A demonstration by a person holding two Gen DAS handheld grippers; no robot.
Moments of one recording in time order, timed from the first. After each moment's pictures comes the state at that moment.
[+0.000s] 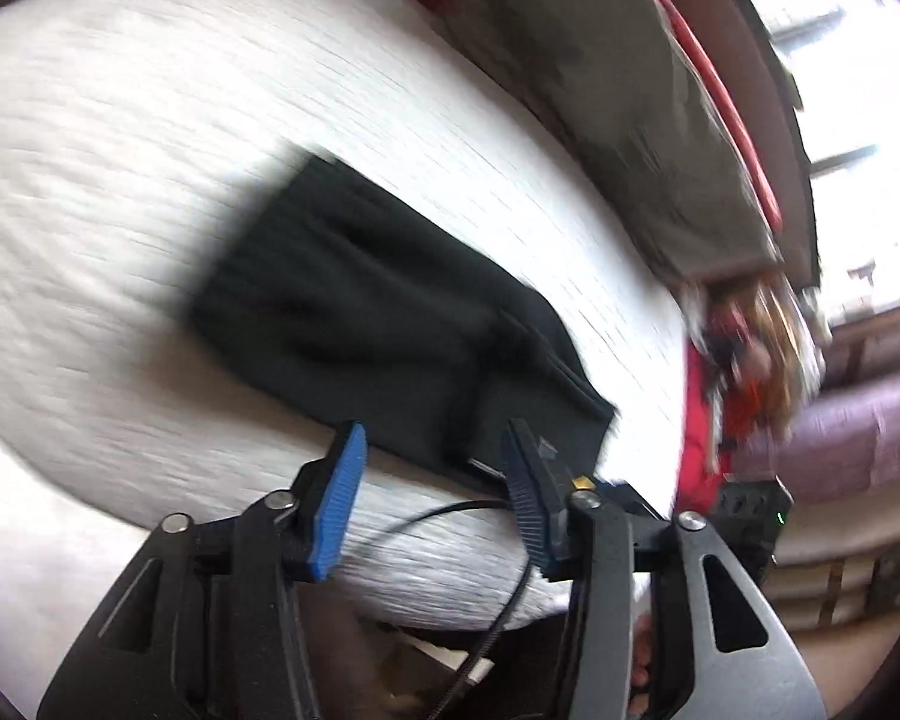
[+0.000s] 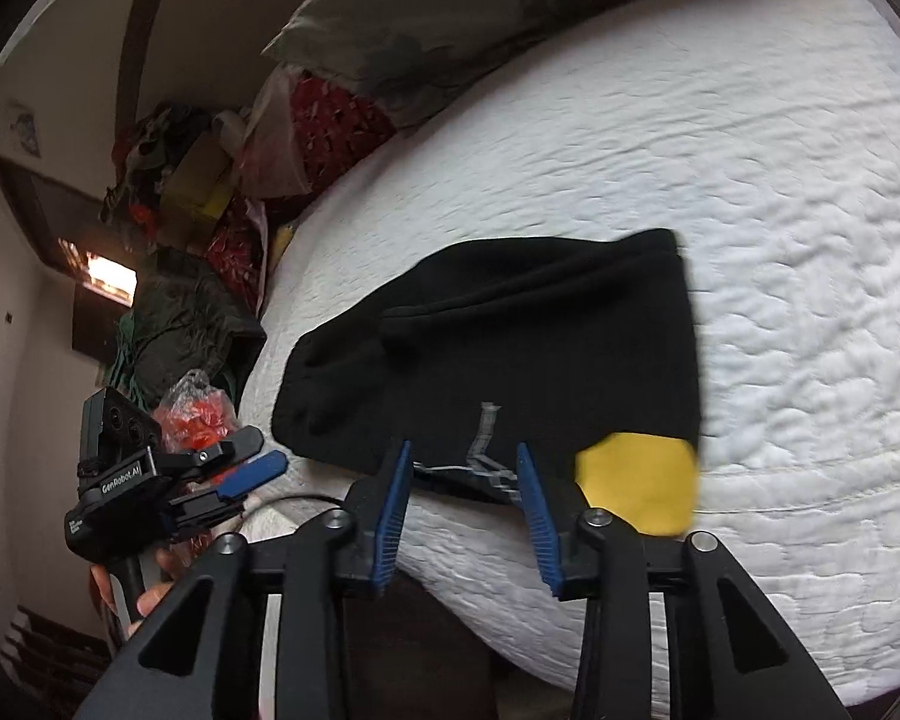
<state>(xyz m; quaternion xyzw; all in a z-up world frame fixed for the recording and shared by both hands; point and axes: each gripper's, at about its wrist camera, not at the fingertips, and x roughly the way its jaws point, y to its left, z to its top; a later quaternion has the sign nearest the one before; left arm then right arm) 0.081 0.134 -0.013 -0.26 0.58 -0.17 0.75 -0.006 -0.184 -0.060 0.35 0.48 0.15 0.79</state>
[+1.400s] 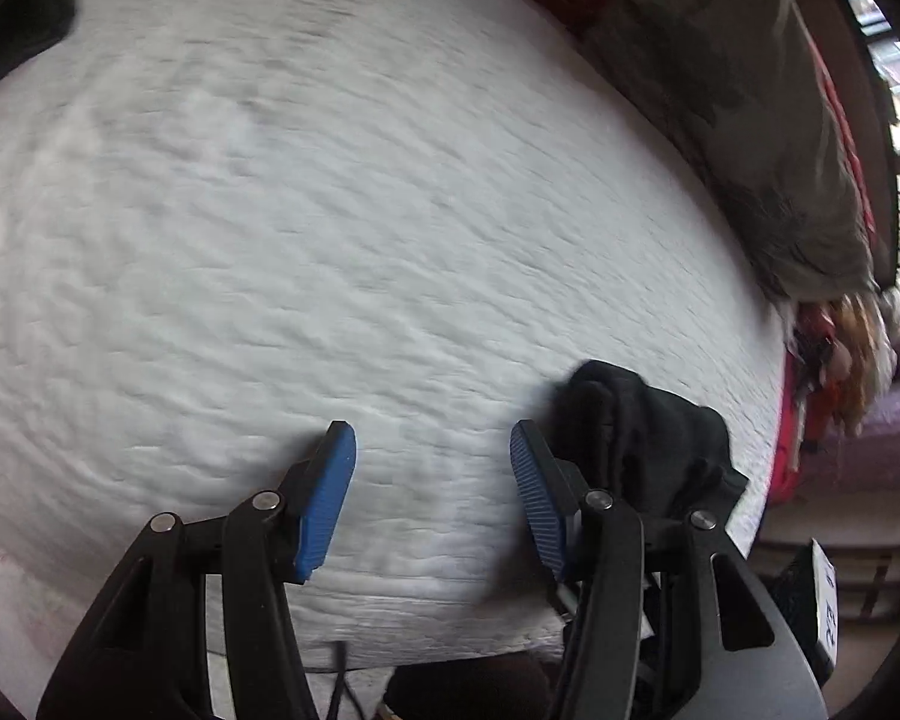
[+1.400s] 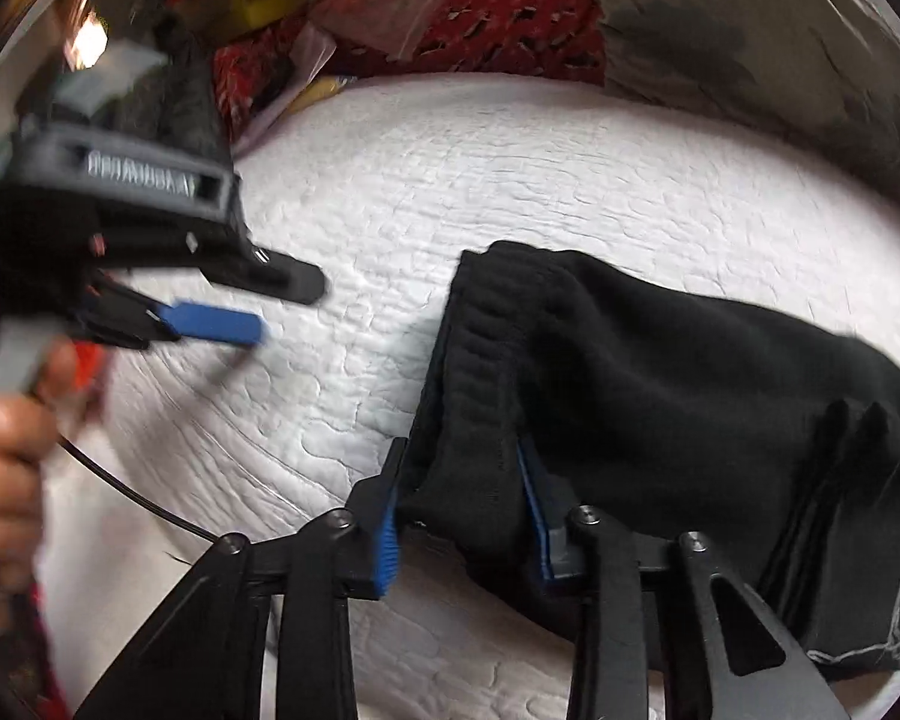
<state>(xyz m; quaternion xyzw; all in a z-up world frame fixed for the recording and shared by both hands) 0.229 0.180 -0.071 -0.17 0.65 -0.17 0.72 0.057 0.064 -0.070 0.07 0.49 0.11 0.86</state>
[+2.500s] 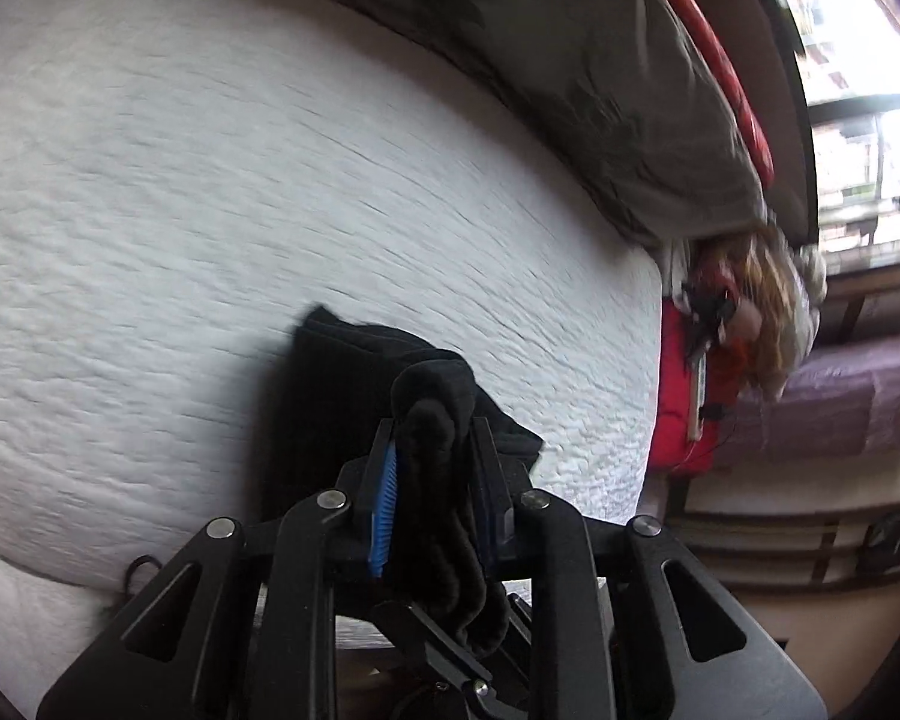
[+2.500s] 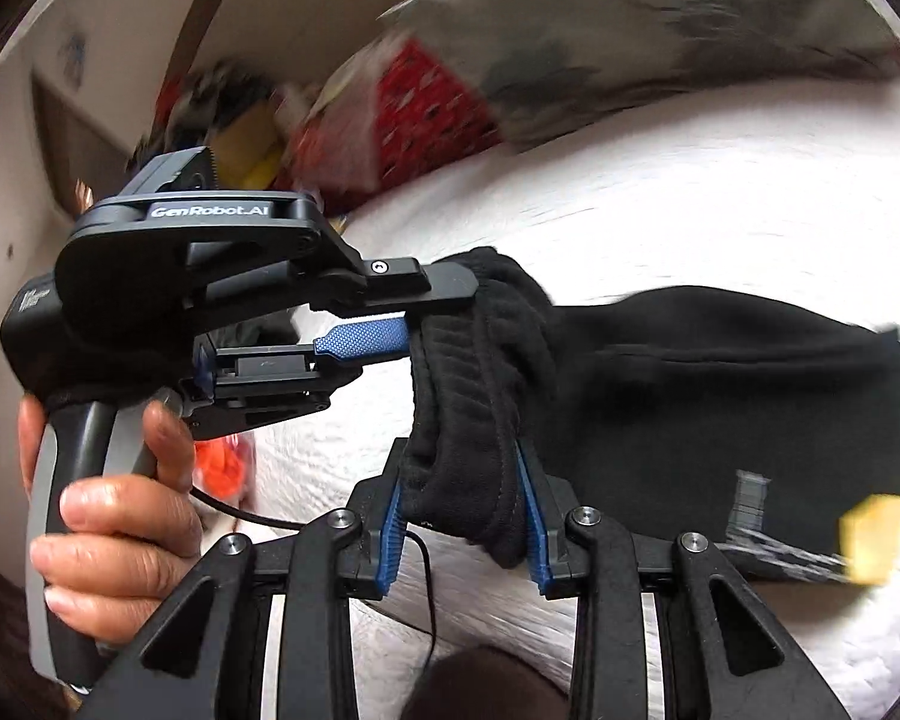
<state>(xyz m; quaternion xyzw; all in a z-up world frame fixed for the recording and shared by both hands) 0.154 -0.026 -0.002 -0.20 0.64 -0.26 0.70 -0.008 -0.103 -0.013 0.30 0.43 0.14 0.84</state>
